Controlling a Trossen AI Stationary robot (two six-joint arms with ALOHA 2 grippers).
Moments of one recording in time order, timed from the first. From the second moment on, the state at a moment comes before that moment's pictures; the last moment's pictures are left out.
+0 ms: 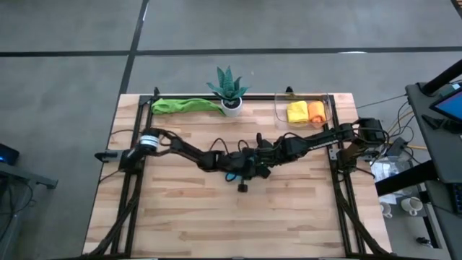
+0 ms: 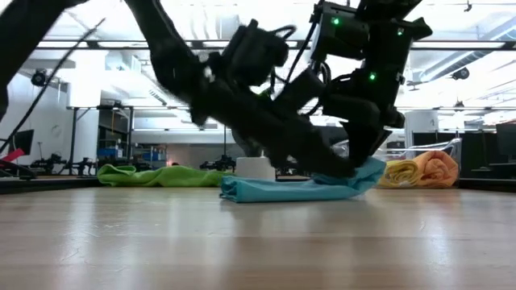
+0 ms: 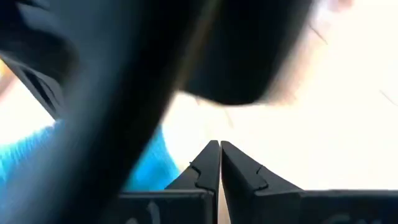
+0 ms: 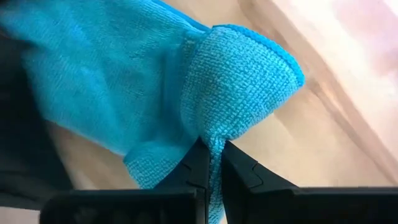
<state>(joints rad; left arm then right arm) -0.05 2.14 1.15 0.58 0.04 0.20 0.06 1.68 1.01 -0.68 0.28 0.70</state>
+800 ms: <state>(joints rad) -0.05 1.87 1.05 0.15 -0.19 0.11 0.02 1.82 1.12 -1.10 0.38 0.70</state>
